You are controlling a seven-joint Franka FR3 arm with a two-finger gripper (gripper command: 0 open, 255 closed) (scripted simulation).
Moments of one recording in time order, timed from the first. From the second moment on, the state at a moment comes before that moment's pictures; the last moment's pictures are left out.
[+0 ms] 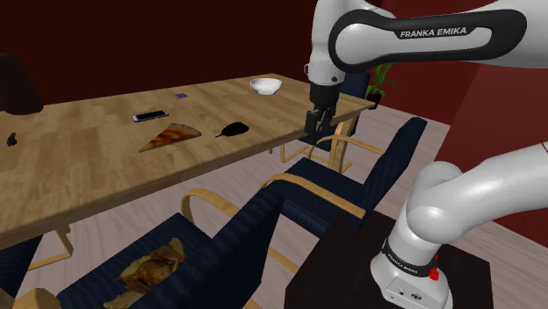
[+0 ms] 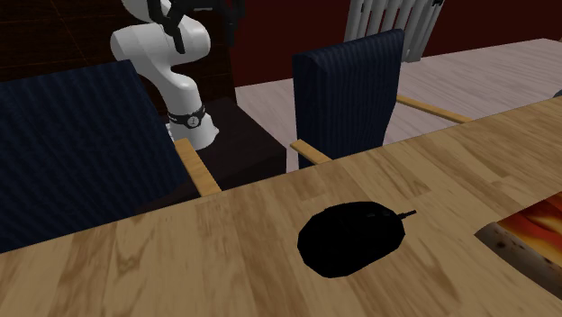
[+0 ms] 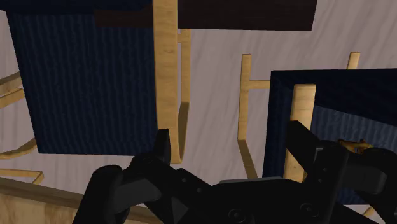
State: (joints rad) arm 0.00 -0.77 0.06 -2.43 -0.01 1.67 -0.02
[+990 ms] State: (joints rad) arm 0.06 -0.29 -0.09 -2.12 -0.10 1.86 -0.53
